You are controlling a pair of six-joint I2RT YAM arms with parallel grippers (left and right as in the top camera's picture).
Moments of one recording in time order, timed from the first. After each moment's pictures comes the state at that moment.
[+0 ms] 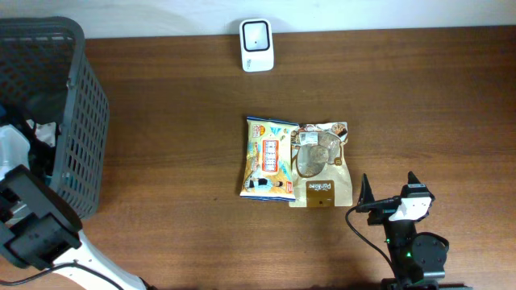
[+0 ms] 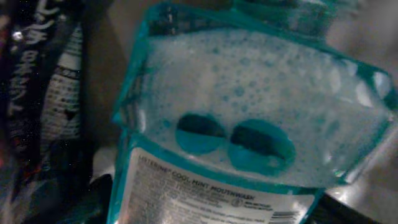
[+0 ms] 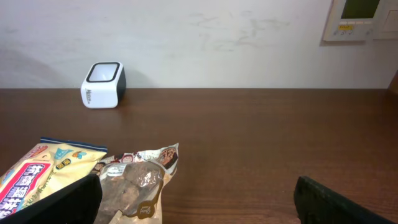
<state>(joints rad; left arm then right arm) 0.64 2.12 1.61 -0.95 -0.01 0.36 0.00 0.01 0.01 -0.08 -0.02 0.02</state>
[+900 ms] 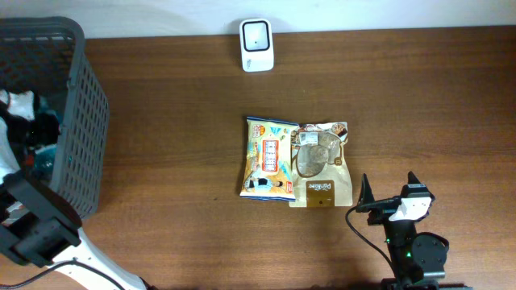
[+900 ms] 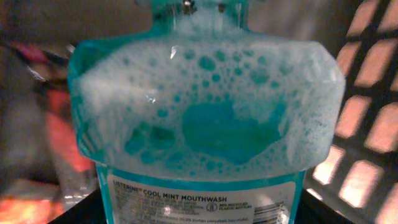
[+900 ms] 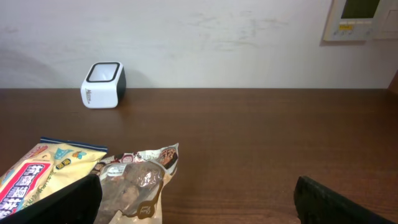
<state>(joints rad) 0.64 2.13 1.97 -1.19 0.15 0.30 0.00 0.01 0.01 -0.08 -0.02 0.02</state>
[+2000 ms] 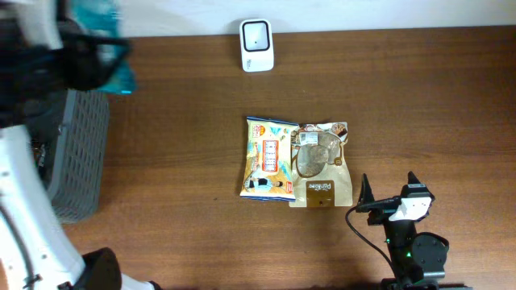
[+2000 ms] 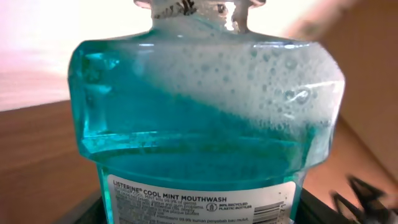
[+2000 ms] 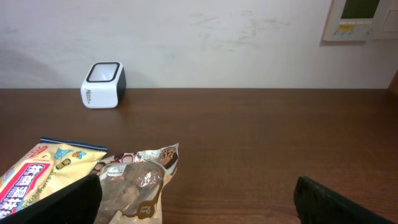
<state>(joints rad) 0.25 1.69 2.29 -1.33 0.81 0.20 0.00 0.01 0.01 -0.08 -0.02 0.02</state>
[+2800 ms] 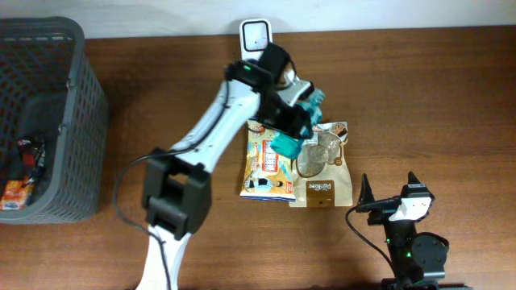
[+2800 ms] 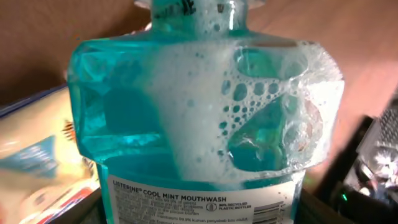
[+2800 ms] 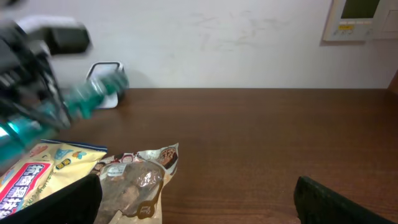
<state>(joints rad) -0.54 2.27 2.05 -1.10 0.54 0.00 0.00 0.01 0.01 -0.08 -0.02 0.02</state>
